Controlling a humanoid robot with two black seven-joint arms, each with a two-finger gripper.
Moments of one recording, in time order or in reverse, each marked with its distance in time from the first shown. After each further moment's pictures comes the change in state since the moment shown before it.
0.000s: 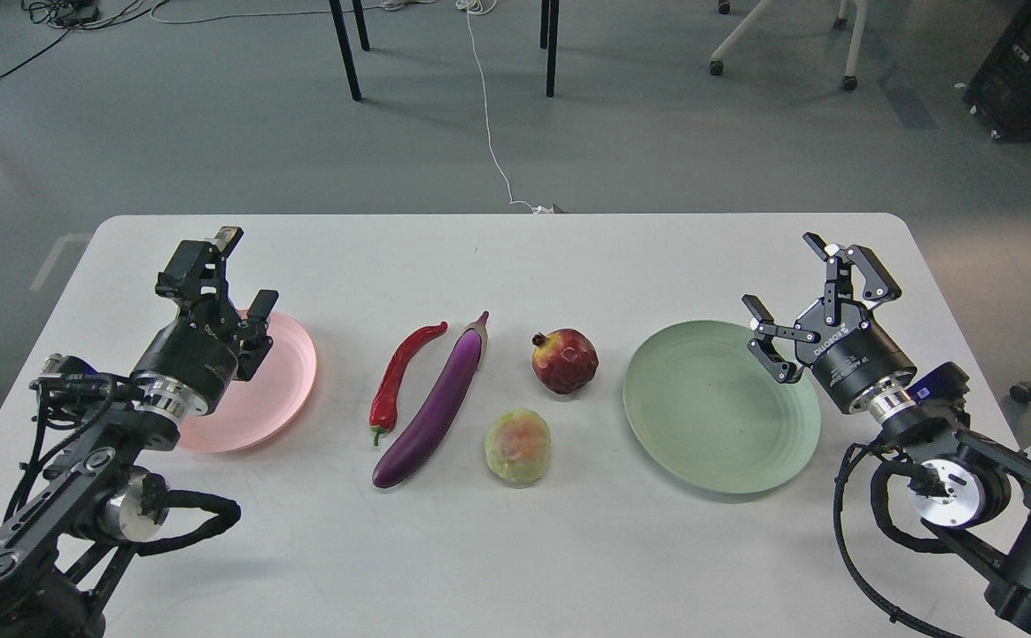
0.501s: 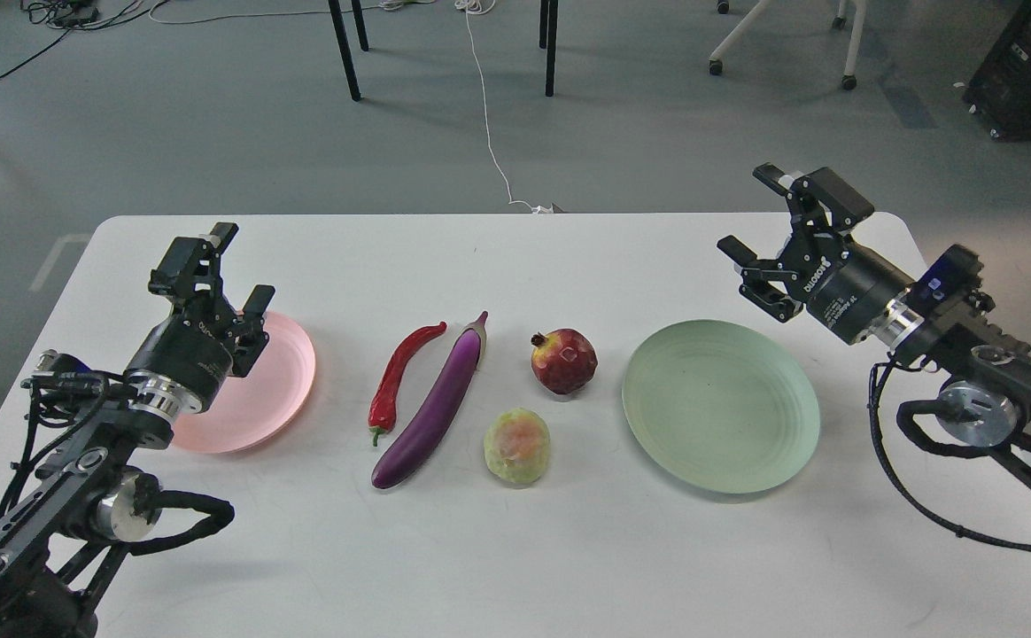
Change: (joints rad) left arm -0.002 0.031 -0.009 -0.023 -0.016 -0.011 -0.038; right arm 0.453 -0.162 -0.300 0.058 -0.449 0.014 0.000
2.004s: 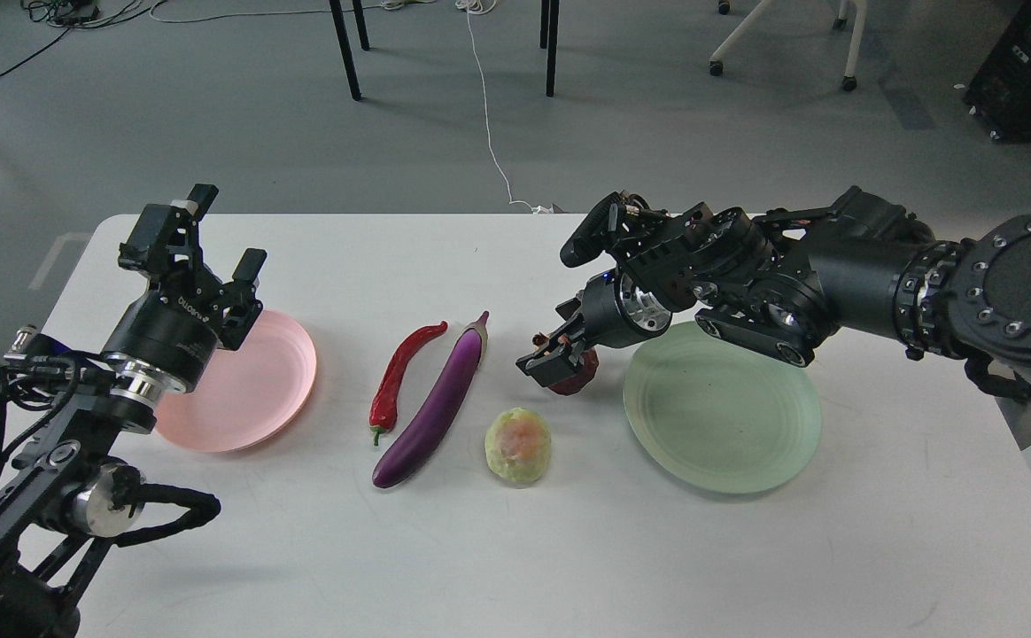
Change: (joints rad) left arm 0.024 0.038 -0.016 -0.115 -0.036 -0.009 -0.016; right arm 0.577 0.671 -1.020 -0.414 -0.689 -0.164 0.000
